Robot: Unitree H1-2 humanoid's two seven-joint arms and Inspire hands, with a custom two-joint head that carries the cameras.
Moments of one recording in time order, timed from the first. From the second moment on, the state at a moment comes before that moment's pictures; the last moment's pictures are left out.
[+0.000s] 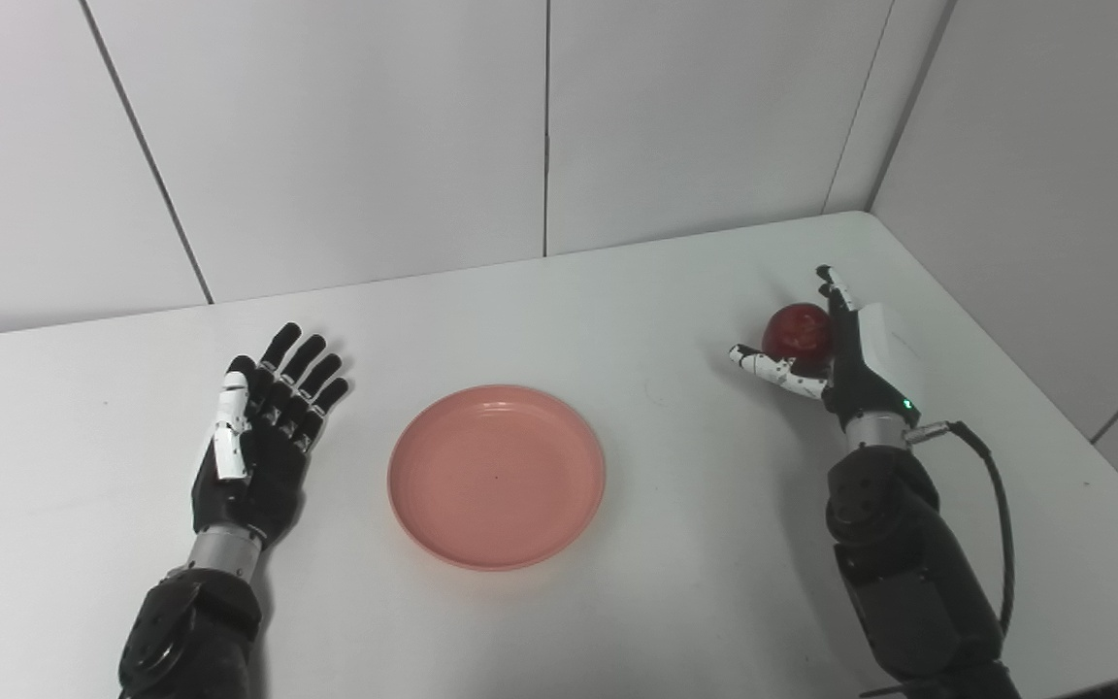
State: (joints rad) left arm -0.36 -0.01 0.13 0.34 -0.41 0.13 -0.29; right arm -0.24 -0.29 -0.10 0.01 -0.64 0.45 -0.17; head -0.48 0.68
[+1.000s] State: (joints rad) left arm -0.35 0.00 0.12 0.33 -0.41 0.13 -0.29; right arm -0.29 -0.30 -0.13 0.20 -0.54 0.33 -0.37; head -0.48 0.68
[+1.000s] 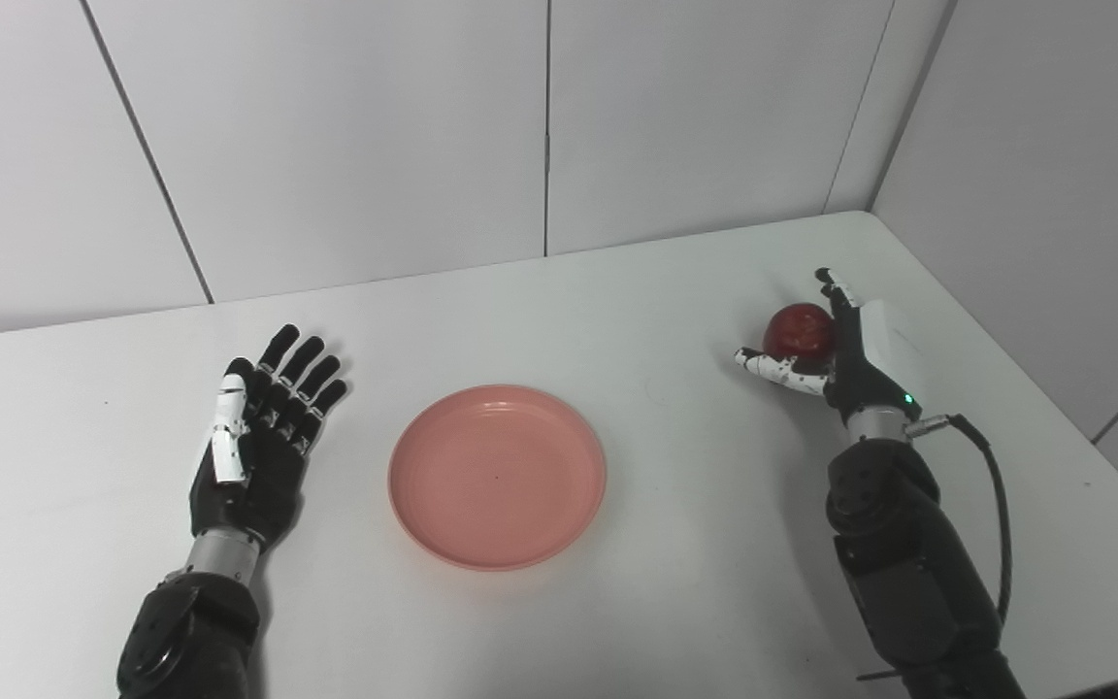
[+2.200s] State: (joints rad) left arm -0.35 0.00 0.12 0.33 -0.41 0.13 -0.29; right arm -0.33 -0.32 -0.11 0.26 -0.46 0.29 -0.38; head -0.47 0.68
